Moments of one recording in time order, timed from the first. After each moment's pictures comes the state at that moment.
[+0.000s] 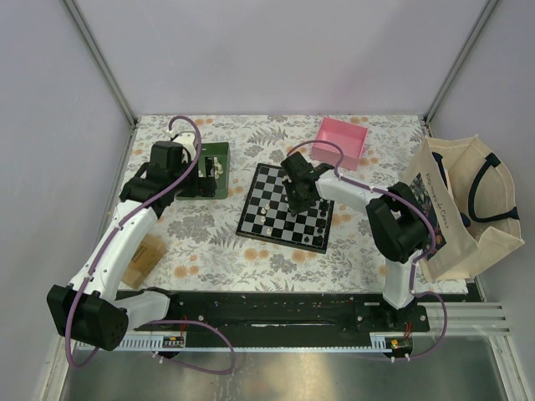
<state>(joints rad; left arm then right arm) -0.26 1.17 1.13 -0.69 0.00 -0.17 0.65 1.93 1.37 -0.57 0.02 0.42</state>
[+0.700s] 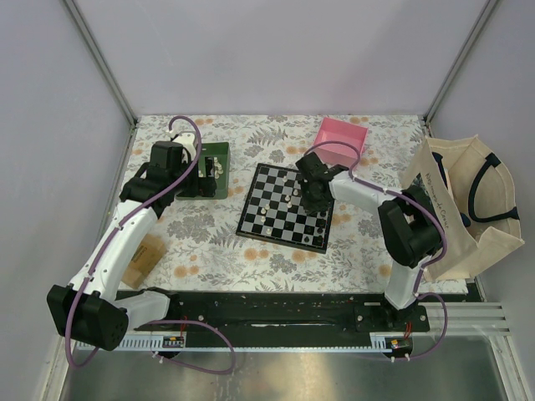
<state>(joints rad) -0.26 1.17 1.13 -0.69 0.00 -0.17 0.58 1.84 1.26 -0.57 0.10 0.42</state>
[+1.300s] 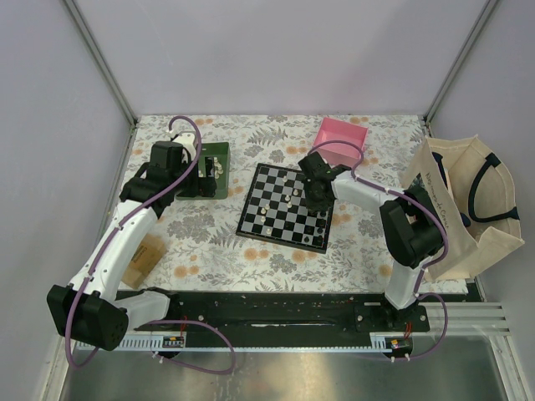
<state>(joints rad) -0.26 1.17 1.13 -0.69 0.00 -0.17 0.55 1.83 1.25 -0.57 0.13 0.42</state>
